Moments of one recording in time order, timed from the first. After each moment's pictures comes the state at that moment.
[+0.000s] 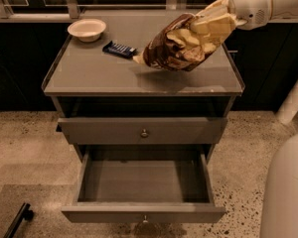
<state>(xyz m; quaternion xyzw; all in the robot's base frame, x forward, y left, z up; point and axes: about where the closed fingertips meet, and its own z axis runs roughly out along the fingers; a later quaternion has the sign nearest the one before) 0.640 -0.144 1.008 -0.61 0.56 0.32 0.47</state>
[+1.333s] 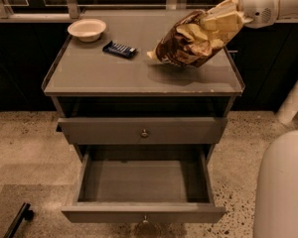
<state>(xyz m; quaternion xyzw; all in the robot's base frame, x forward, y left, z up) 0.672 -0.175 1.005 -0.56 0.60 0.29 0.49</state>
